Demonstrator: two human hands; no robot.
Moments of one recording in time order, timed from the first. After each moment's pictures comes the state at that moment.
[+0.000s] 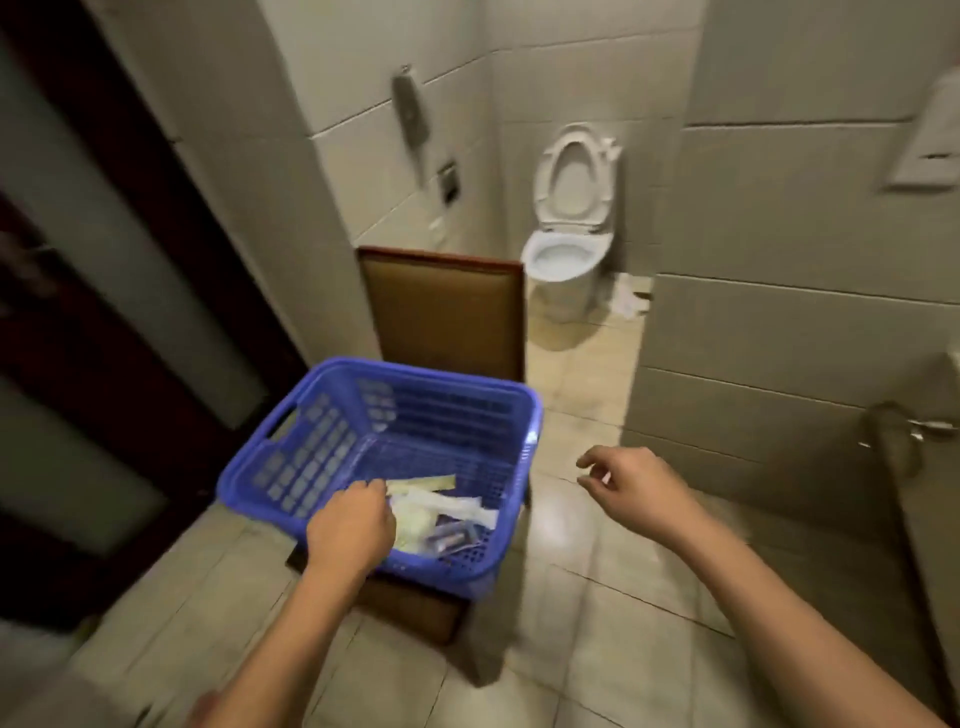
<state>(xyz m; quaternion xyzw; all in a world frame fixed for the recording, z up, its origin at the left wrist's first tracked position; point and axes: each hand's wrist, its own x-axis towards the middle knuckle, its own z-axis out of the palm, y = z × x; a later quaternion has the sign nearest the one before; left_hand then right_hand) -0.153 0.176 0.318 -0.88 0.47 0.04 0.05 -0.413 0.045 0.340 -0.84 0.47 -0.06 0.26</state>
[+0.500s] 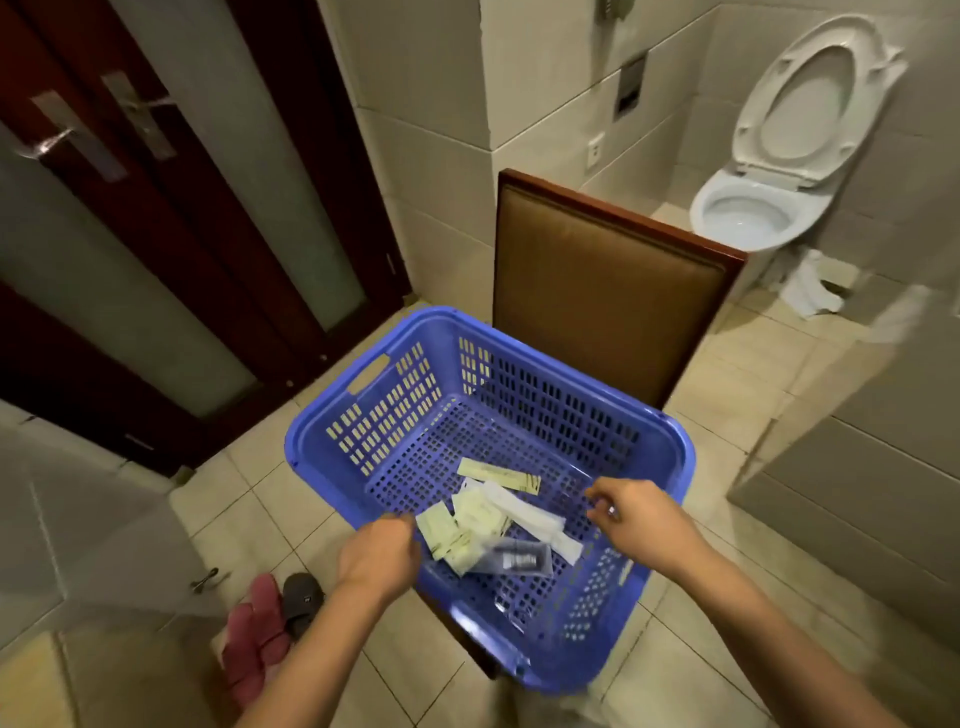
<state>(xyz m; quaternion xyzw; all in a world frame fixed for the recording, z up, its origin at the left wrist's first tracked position) -0.016 0.137 0.224 -0.92 0.32 0.24 0.07 -0.199 -0.073 0.242 -0.89 0.33 0.12 0.29</state>
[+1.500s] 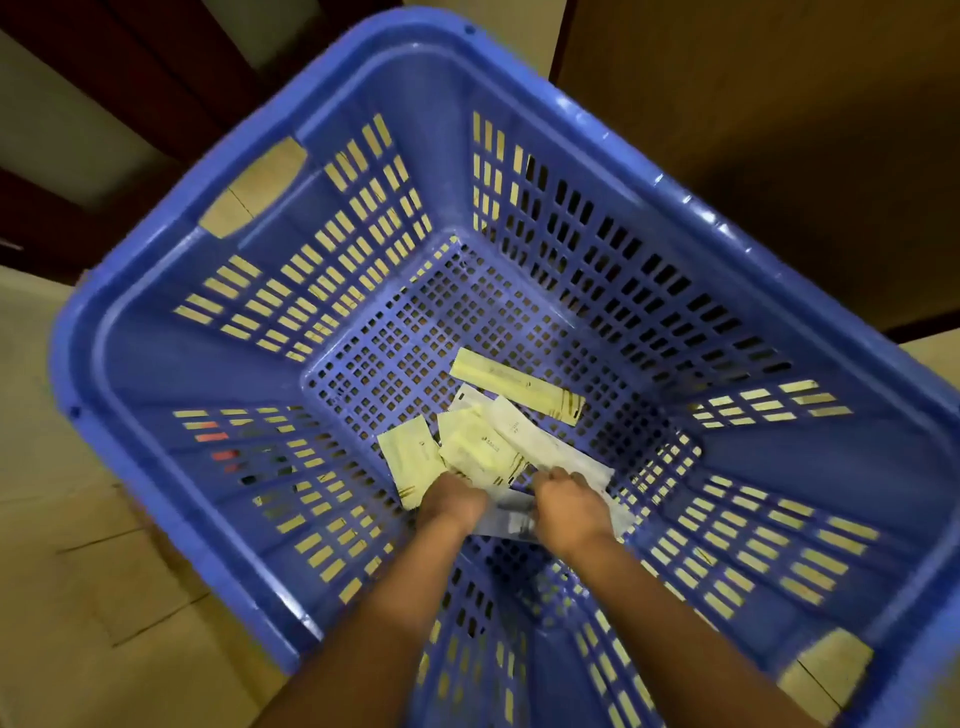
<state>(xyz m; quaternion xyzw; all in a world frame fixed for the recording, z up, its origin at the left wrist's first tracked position) 0.040 0.022 -0.071 -0.83 -0.06 0.56 -0.03 -0.053 -0.070 -0.066 -0.84 0.25 0.41 0.25</state>
